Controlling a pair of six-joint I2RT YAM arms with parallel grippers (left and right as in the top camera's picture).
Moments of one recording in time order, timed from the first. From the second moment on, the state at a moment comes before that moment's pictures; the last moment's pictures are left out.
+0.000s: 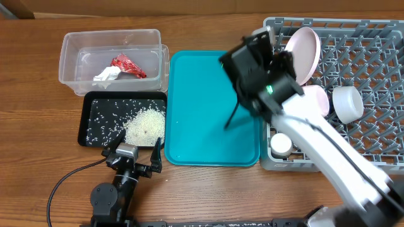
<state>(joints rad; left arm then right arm) -0.05 0.02 0.03 -0.10 0.19 -0.05 0.66 1.58 1.57 -0.98 0.94 0.16</state>
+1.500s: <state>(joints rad) -0.05 0.02 0.03 -0.10 0.19 -0.05 0.30 0.64 1.15 -0.77 0.17 0.16</state>
